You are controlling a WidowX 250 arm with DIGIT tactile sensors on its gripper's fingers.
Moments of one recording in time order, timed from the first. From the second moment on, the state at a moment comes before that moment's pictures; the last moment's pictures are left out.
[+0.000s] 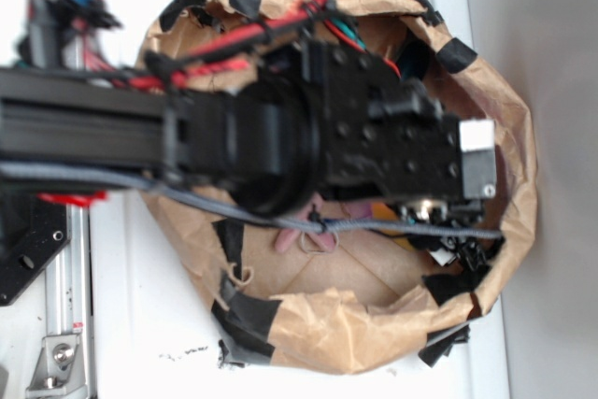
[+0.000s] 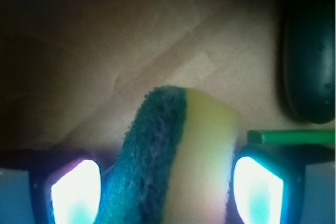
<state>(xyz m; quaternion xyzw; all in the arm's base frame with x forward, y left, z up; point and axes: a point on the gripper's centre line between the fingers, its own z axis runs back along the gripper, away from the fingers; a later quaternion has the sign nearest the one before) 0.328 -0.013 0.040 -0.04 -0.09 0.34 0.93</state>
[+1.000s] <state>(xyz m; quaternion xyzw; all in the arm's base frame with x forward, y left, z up) 0.270 -0.046 0.077 -0.03 -0.03 0.07 1.00</state>
